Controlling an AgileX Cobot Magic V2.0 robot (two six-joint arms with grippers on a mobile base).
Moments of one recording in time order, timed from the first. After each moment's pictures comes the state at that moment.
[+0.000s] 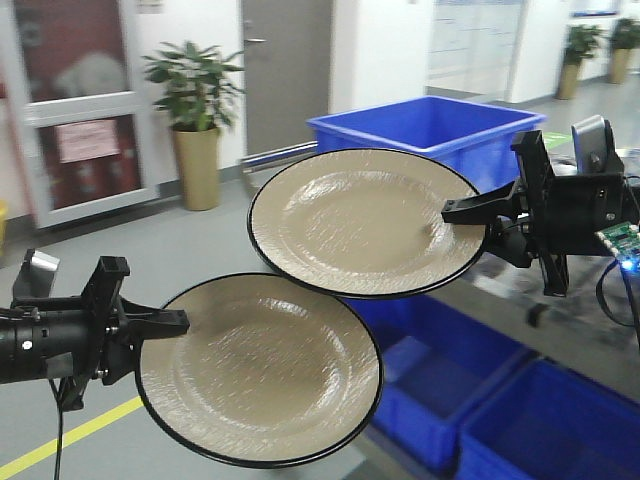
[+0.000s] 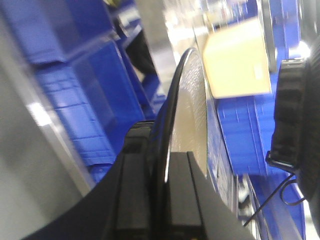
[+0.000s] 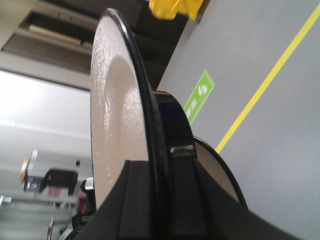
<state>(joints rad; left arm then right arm) 0.03 1.56 -1.08 -1.49 0.91 0.55 -0.09 1.66 -1.52 1.30 1.05 -0.25</state>
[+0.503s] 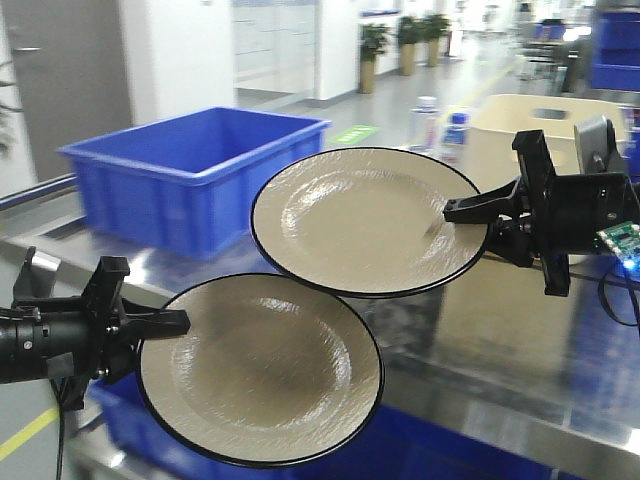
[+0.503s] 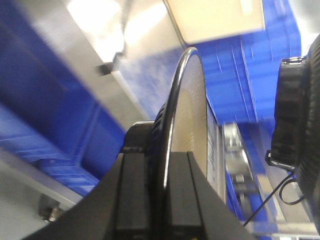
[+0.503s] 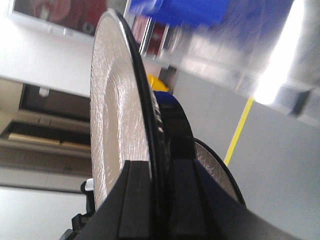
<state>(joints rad) 0.03 1.56 -1.08 -1.49 0.91 0.55 -0.09 1.66 -1.52 1.30 1.04 -0.25</state>
